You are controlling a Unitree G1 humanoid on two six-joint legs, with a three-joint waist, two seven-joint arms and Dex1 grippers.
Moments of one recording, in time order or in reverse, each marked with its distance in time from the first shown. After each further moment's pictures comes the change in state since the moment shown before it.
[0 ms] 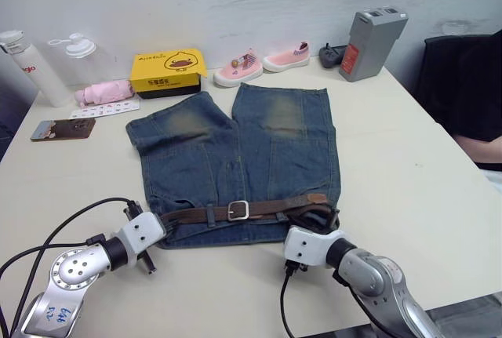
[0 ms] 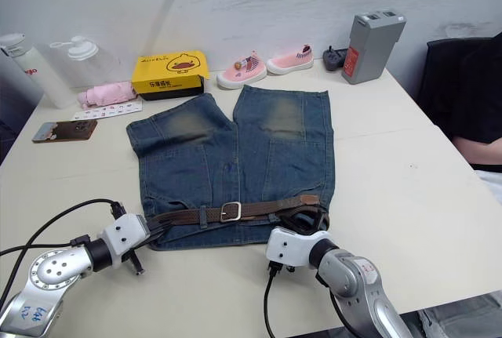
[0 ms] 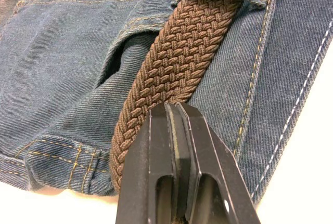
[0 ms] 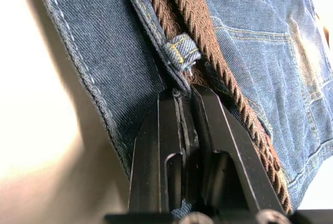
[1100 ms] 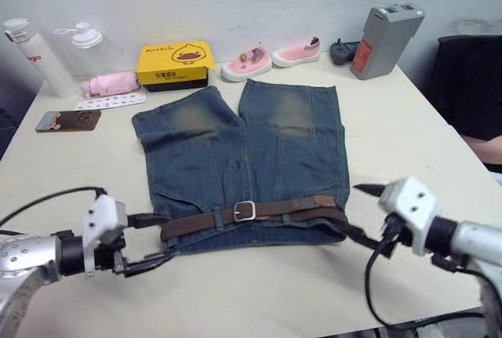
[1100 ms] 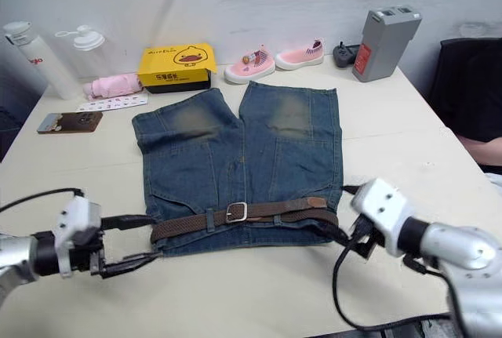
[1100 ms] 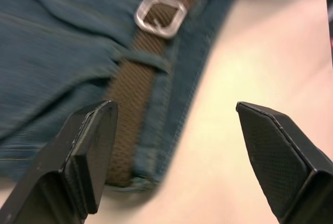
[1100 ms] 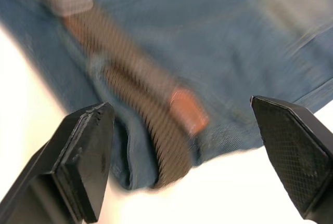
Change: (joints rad) left arm 0.057 0.197 0.319 -0.237 -0.588 0.450 -0.349; right arm -0.123 -0.218 -0.823 -0.225 0.992 0.548 0.457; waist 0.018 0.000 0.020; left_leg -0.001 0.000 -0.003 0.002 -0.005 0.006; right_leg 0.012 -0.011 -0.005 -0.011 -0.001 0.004
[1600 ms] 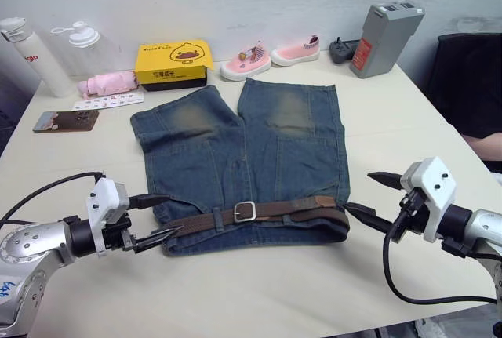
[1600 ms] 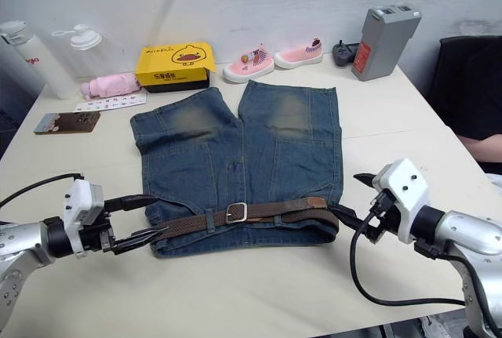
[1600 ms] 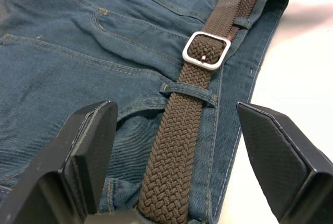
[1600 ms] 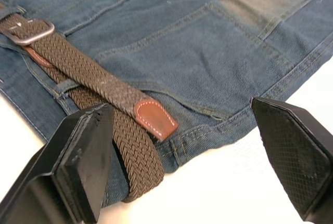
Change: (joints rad) left arm -0.117 -0.094 -0.078 0.054 0.067 -0.022 0.059; right arm 0.039 -0.030 0.034 0.095 0.079 -0.022 -0.147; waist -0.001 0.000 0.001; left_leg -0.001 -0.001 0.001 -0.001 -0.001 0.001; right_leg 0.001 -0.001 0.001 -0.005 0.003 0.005
